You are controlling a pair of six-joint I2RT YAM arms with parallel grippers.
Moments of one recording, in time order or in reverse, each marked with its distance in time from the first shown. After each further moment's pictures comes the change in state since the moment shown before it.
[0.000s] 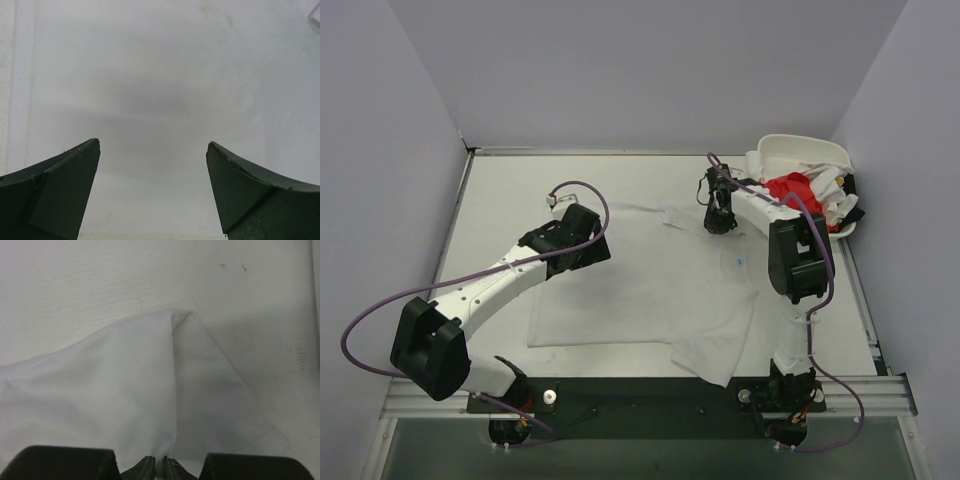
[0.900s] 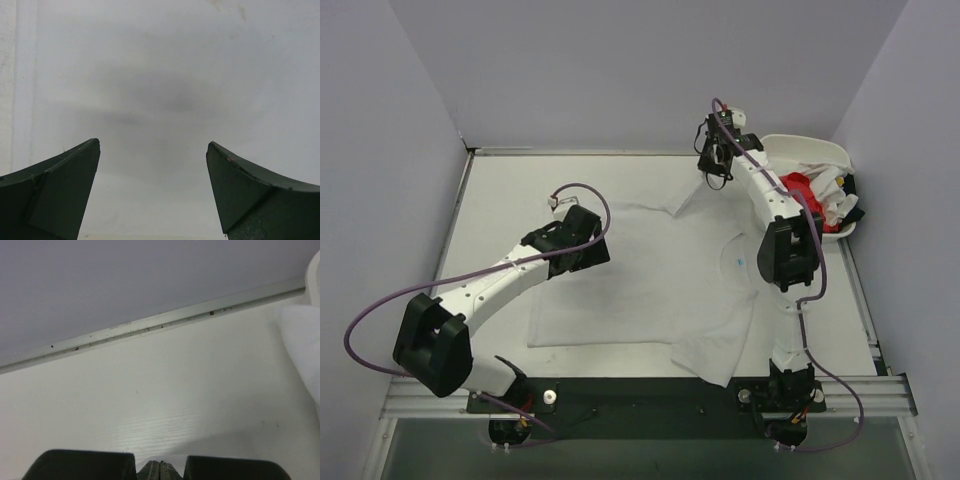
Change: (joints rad) left arm 0.006 0.017 -0.011 0.000 0.000 0.015; right arm -0.002 0.134 0.579 -0.114 0.003 -0.016
